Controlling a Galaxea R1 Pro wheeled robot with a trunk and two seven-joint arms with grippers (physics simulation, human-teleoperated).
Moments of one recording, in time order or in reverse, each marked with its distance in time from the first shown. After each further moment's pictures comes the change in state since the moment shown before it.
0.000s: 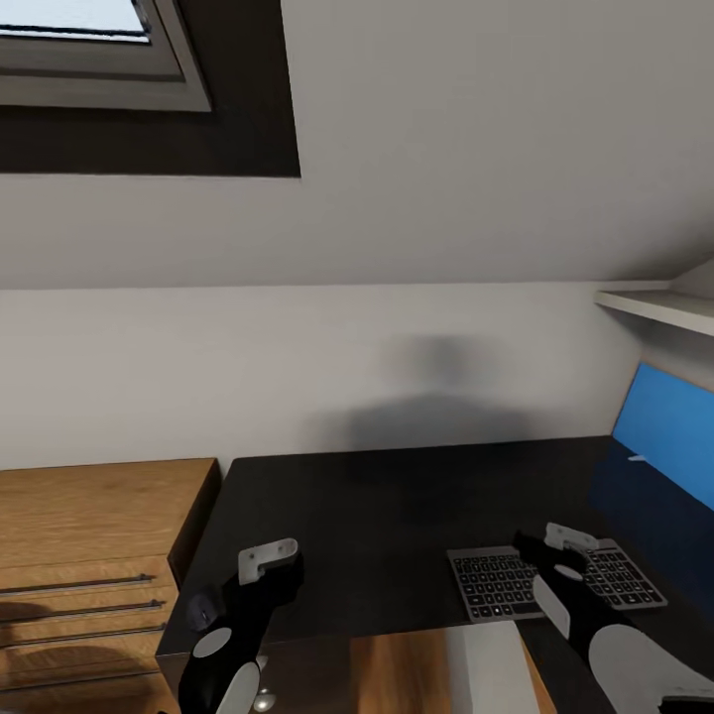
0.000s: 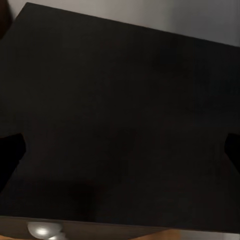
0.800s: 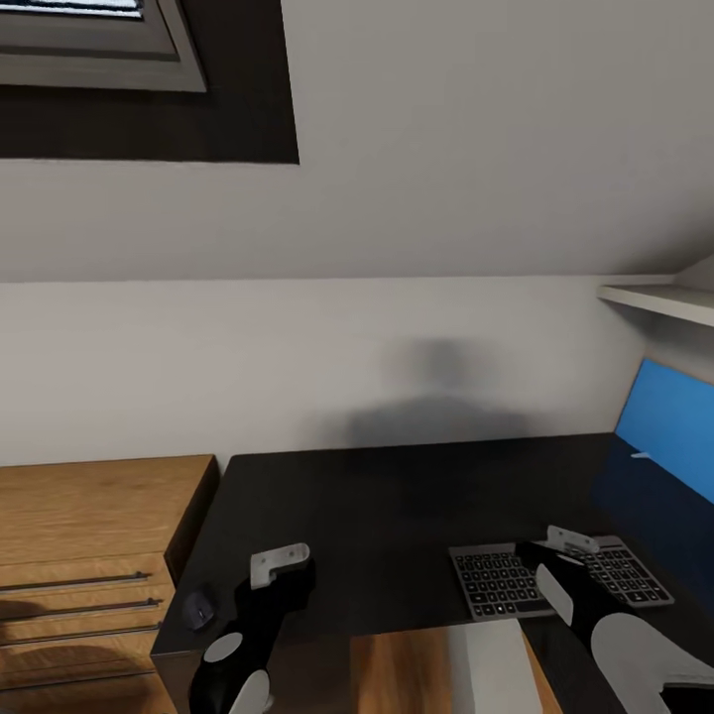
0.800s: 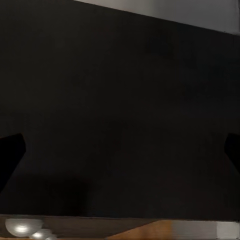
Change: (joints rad) left arm 0.000 -0.006 -0.045 0.009 0.017 0.000 0.002; right arm -0.030 -0.015 -0.003 0.004 -0.030 0.209 -0.005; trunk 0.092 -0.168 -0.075
